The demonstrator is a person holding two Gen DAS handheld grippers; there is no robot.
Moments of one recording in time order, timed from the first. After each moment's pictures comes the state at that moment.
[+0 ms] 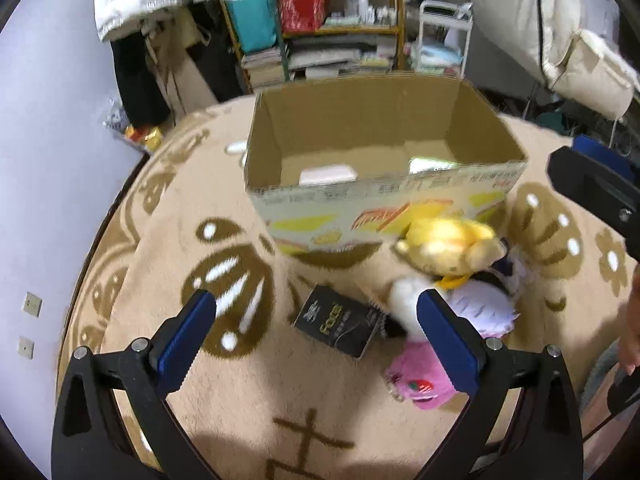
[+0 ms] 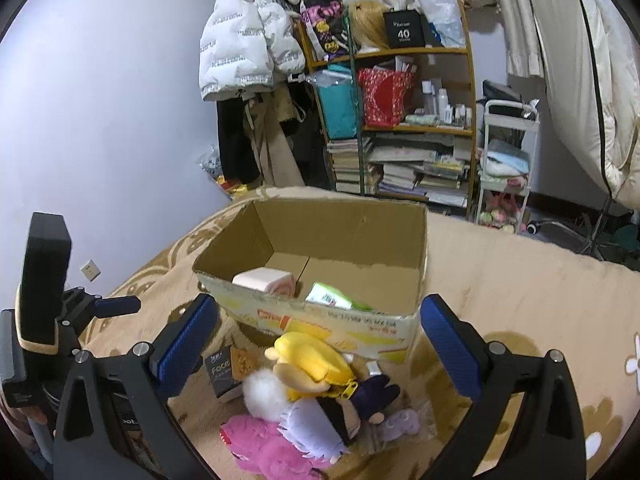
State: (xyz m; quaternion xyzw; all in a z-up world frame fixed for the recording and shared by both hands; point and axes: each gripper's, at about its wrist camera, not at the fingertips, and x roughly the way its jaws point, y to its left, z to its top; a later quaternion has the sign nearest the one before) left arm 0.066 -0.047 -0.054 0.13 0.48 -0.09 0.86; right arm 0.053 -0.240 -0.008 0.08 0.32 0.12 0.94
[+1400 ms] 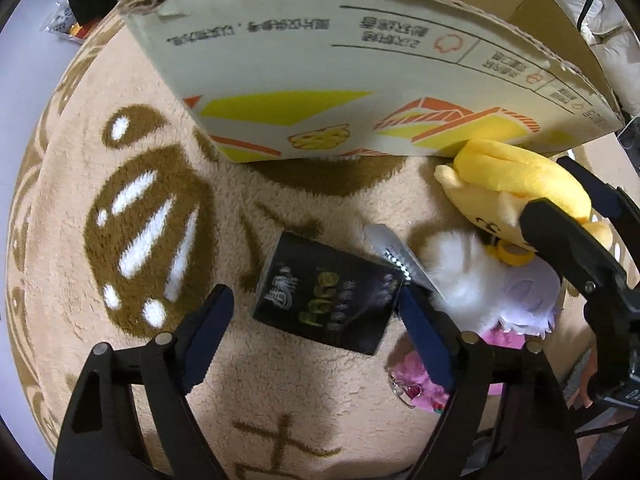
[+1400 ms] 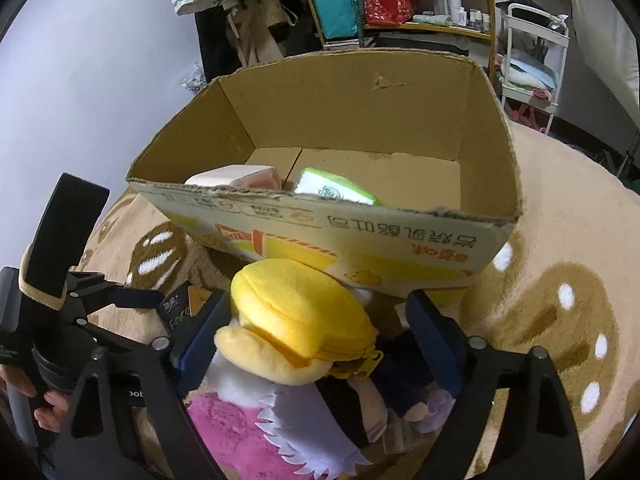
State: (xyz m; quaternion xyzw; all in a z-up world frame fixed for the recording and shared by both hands) left arm 0.140 -0.051 -0.151 0.07 0.66 -0.12 0.74; right arm 0.103 -0.219 -0.097 0.09 0.47 0.13 0.87
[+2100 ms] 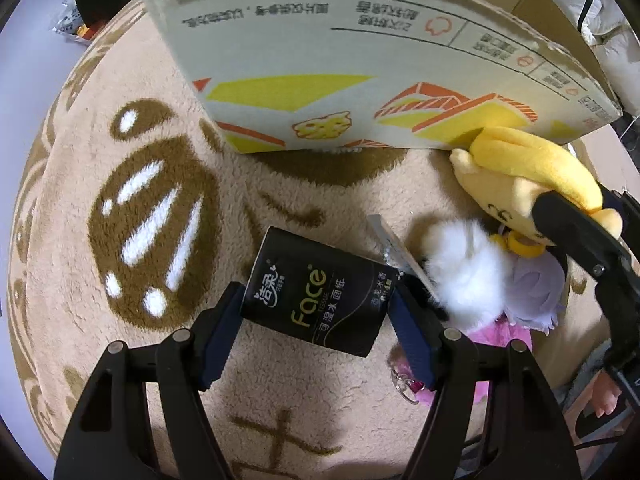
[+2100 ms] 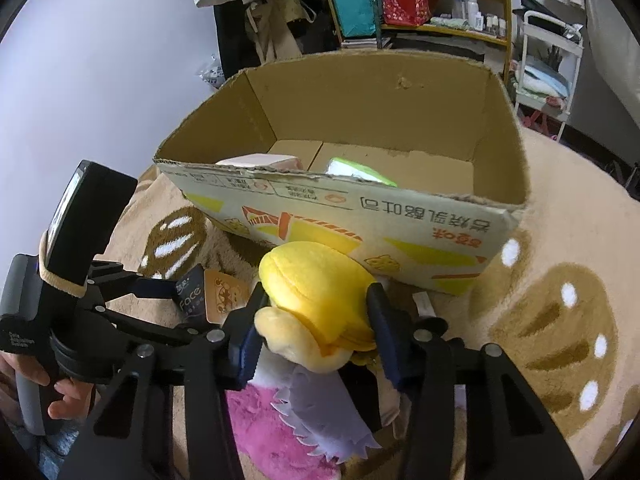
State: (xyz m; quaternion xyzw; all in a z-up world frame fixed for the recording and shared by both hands) left arm 0.115 -0.045 -0.146 0.08 0.64 -0.11 0.75; right arm 0.086 -0.213 -0.087 0.07 0.46 0.15 0.87
